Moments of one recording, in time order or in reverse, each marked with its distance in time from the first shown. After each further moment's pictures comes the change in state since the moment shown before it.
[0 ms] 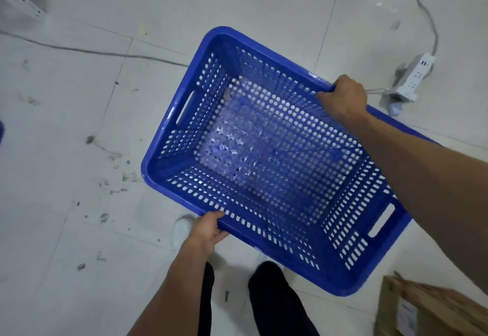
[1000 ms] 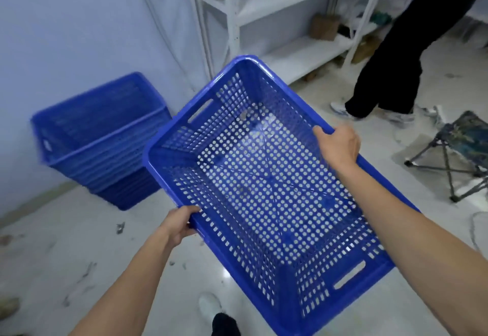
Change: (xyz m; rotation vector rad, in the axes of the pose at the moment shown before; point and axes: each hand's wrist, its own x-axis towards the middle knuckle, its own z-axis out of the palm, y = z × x) left_hand -0.415 0.109 -0.362 -0.341 0.147 0.550; right_hand -0.340 -0.407 -0.356 0.400 0.178 -0.569
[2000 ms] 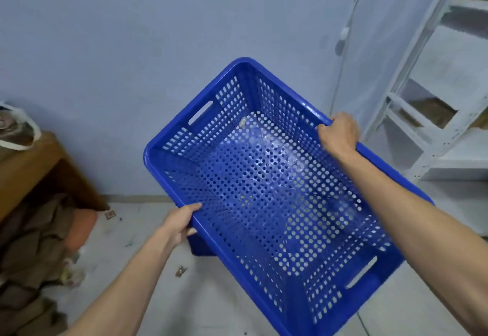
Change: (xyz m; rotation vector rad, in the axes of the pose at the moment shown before) left_hand 0.108 0.250 -0.329 -0.589 0.418 0.231; right_hand 0.074 -0.587 0.294 0.070 -0.225 -0.701
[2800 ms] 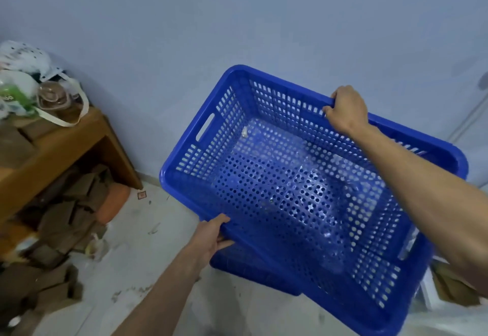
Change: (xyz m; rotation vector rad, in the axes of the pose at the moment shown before) left_hand 0.153 0.065 0.000 -0.324 0.116 -0.136; right_hand 0.208 -0.198 0.228 -0.113 -0.196 -0.571
